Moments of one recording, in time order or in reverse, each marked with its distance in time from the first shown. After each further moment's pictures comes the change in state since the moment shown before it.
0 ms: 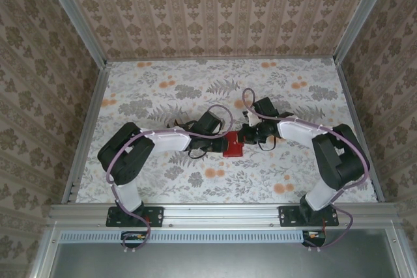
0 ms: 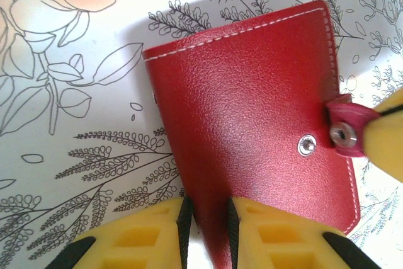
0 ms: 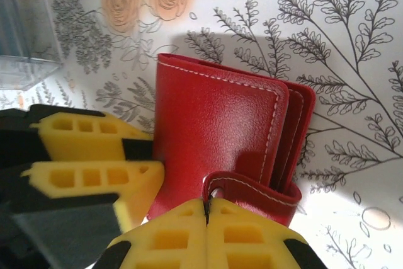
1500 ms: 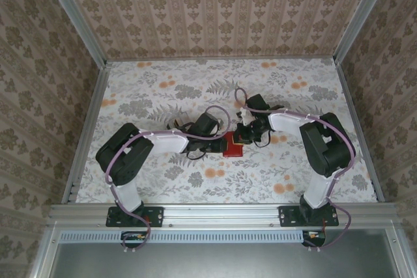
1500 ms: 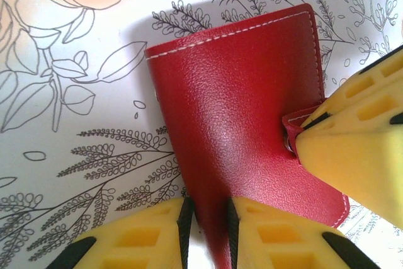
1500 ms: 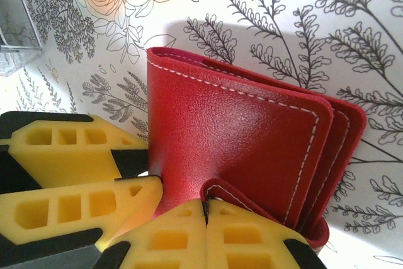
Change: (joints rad) left arm 0.014 -0.018 -0.058 0.086 0.027 -0.020; right arm 0.015 0.148 0.135 -0.122 -0.050 -0.039
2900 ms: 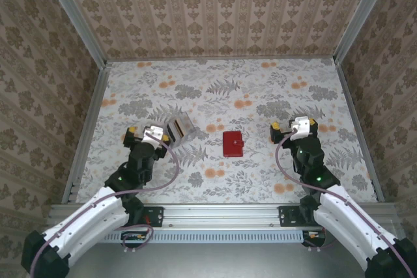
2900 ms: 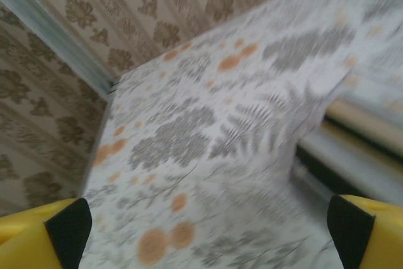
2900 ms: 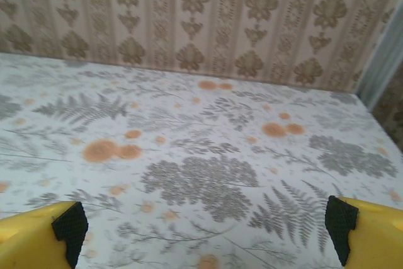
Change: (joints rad) left arm 0.164 -1.209 -0.635 -0.018 -0.944 0.907; right arm -0.062 -1.194 -0.806 0.689 0.920 -0.452
